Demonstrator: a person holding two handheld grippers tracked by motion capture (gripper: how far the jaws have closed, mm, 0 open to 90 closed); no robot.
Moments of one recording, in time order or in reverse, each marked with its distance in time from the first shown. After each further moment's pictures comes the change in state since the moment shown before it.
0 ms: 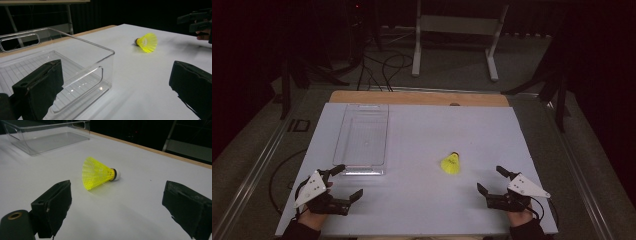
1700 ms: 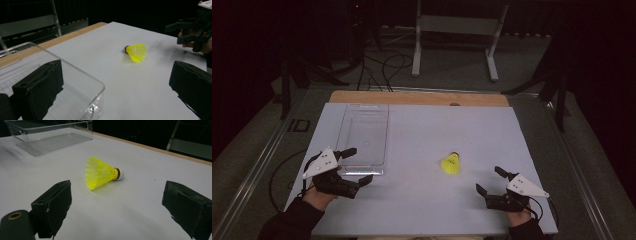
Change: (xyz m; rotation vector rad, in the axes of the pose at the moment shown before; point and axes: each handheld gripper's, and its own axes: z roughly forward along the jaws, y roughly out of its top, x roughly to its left) left arm 0.003 0.078 0.033 0.112 -0.086 0.008; right arm 0.000 -0.003 0.002 -0.008 0.023 0.017
